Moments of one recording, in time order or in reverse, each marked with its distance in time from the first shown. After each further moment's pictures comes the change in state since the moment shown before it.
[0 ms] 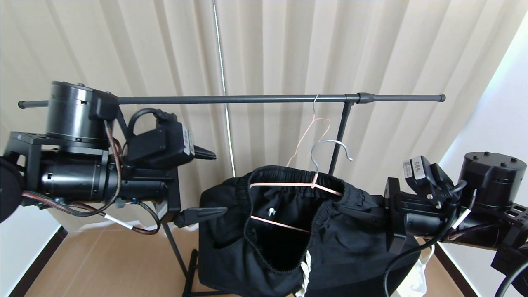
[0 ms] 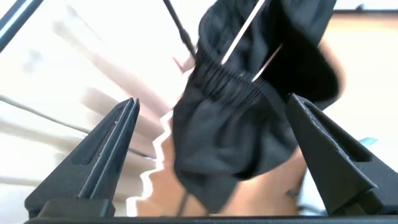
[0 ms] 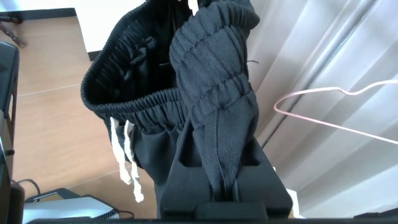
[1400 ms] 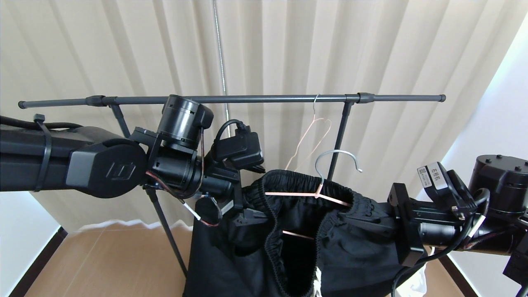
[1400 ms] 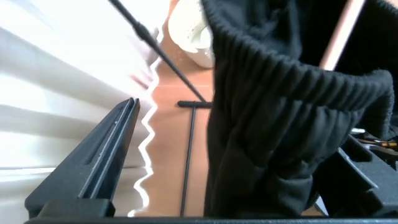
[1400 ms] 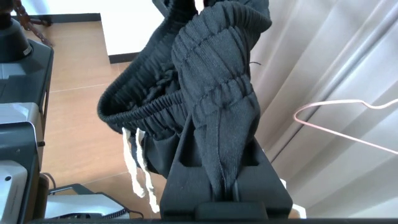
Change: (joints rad) left arm -0.157 0.281 -0.257 0.085 -0.015 -0.109; right arm 0.001 -0.042 0.037 -0.001 0.106 -0.006
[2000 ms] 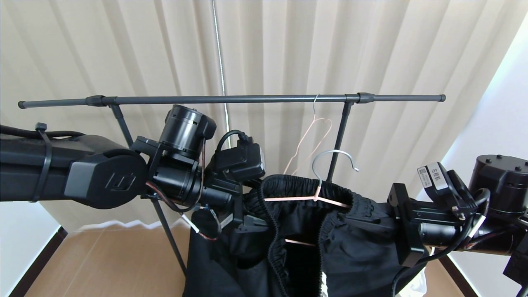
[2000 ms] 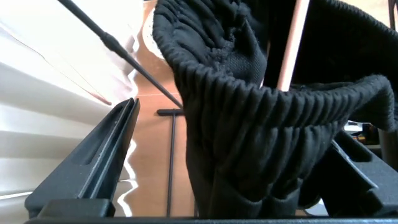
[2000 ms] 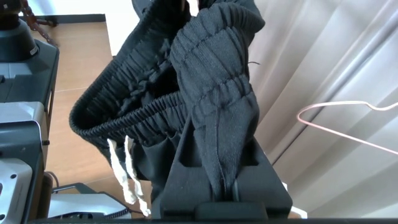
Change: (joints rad) left arm -0.016 -0.011 0.053 0.001 -0.072 0.004; right arm 0.000 0.000 0.000 0.000 0.001 0.002
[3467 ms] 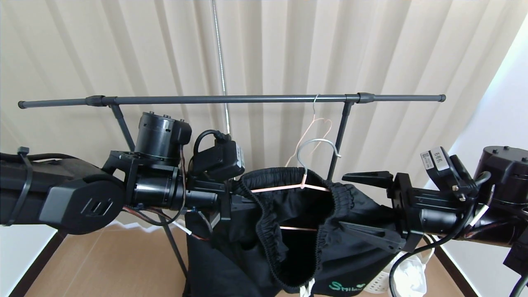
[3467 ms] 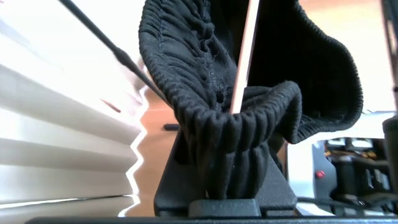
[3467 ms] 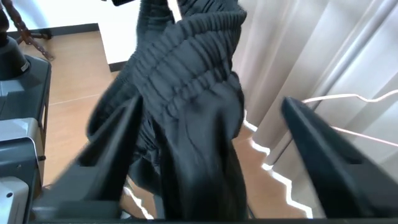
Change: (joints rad) left arm 0.057 -0.061 0.198 -0.308 -0.051 -0.076; right arm -0.029 -0.005 -0.039 0.000 -0.028 0.074
